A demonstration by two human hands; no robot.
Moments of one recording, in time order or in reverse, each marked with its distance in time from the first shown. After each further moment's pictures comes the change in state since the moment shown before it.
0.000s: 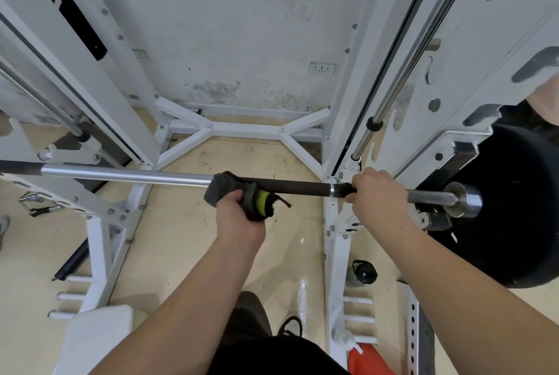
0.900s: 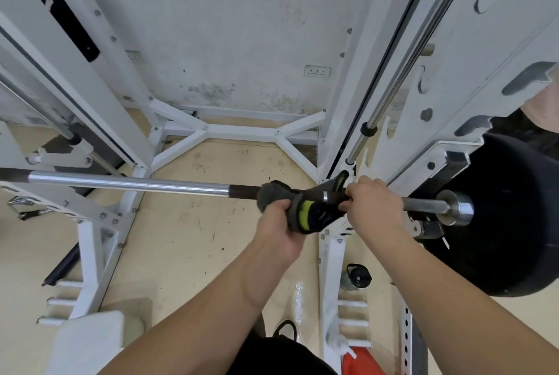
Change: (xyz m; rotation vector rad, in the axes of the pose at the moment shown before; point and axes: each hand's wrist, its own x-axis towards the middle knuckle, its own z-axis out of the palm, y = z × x) left_hand -0.022 -0.060 0.025 0.237 -0.110 -0.231; right_hand 0.000 0.003 0.000 0.027 0.019 0.032
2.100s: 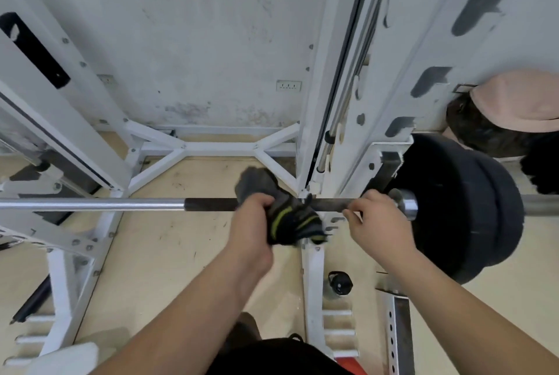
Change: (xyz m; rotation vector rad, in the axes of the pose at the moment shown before) left_hand -0.053 -0.036 0.051 0.442 -0.029 0.229; right_hand -0.039 0.103 0.005 0.311 0.126 0.048
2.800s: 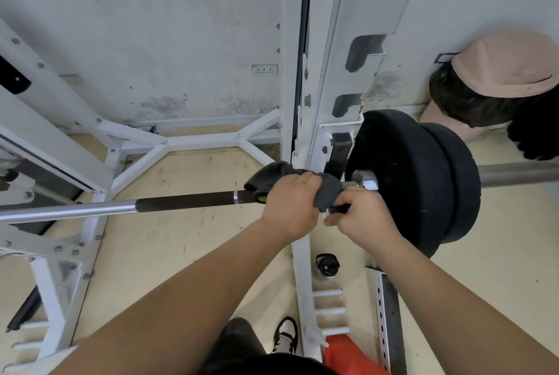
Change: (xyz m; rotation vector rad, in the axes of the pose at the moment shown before) left_hand 0.058 -0.073 0.089 1.814 -0.437 0.987; right_hand -0.003 0.065 -0.005 0.479 -0.138 0.094
